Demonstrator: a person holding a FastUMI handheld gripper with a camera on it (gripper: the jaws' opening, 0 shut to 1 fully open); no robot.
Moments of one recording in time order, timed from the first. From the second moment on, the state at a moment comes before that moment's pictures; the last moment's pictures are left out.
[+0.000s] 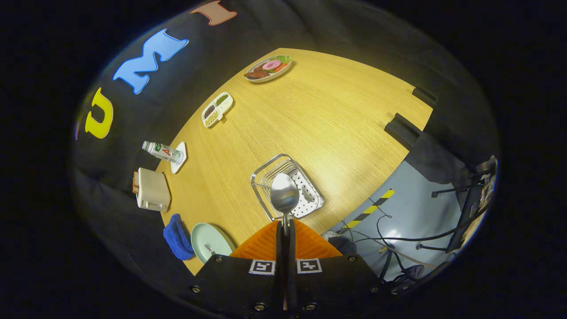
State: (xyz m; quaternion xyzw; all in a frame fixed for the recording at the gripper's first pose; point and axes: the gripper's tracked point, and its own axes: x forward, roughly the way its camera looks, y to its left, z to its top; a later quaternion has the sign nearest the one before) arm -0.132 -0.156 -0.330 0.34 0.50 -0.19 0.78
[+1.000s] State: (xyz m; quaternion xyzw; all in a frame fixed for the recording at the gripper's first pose) arm -0.131 -0.156 -0.353 0.33 0.55 -0.20 0.74
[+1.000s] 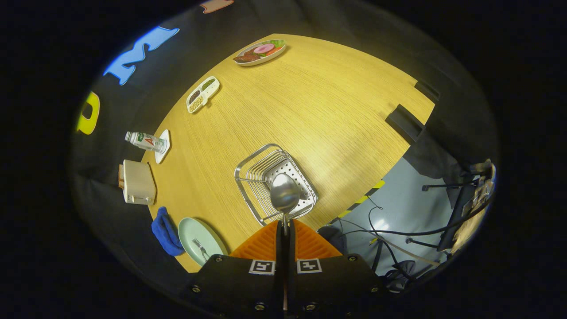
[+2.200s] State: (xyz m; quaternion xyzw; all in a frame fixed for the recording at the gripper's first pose) arm -0.100 -0.164 -0.307 0.30 0.48 -0.21 0.80
